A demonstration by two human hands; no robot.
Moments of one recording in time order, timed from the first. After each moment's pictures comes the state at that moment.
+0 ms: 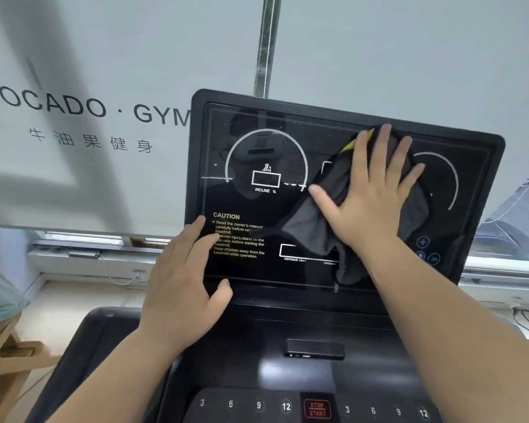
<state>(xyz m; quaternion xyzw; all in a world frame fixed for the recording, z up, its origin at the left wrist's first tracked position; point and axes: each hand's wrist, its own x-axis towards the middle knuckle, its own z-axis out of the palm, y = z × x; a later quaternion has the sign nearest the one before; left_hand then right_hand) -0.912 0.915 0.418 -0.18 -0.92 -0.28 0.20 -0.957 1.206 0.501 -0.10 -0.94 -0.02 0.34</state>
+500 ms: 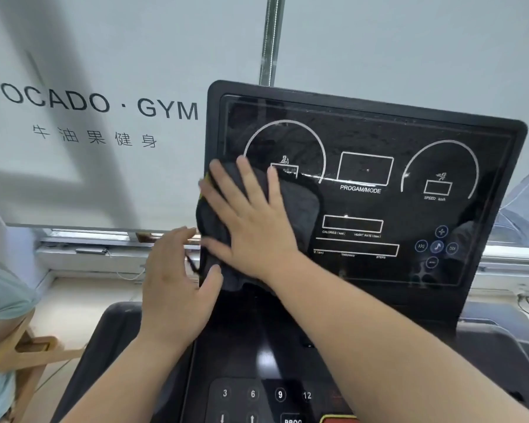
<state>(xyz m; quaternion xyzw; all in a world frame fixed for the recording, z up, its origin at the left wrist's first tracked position) -0.910 0.890 0.414 -0.09 -0.86 -0.44 0.23 -0.965 1.047 0.454 0.19 -0.94 -0.12 0.27</state>
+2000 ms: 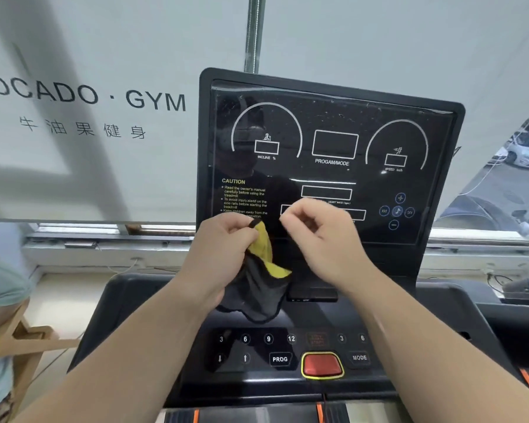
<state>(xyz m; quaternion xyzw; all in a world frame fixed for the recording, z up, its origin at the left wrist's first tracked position) -0.857 0.937 0.481 -0.04 -0.70 -0.71 -0.11 -0.829 1.111 0.490 0.05 -0.89 0.40 0.22</state>
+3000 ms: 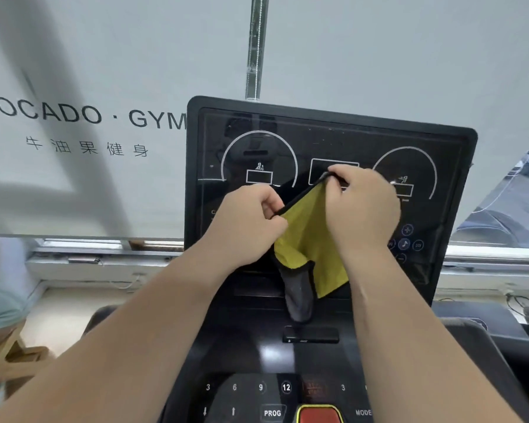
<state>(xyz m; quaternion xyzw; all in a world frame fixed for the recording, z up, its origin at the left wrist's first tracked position) -0.929 0.988 0.526 -0.22 -0.86 -0.46 0.05 -0.908 1.157 0.533 -0.17 -0.88 0.18 0.40</state>
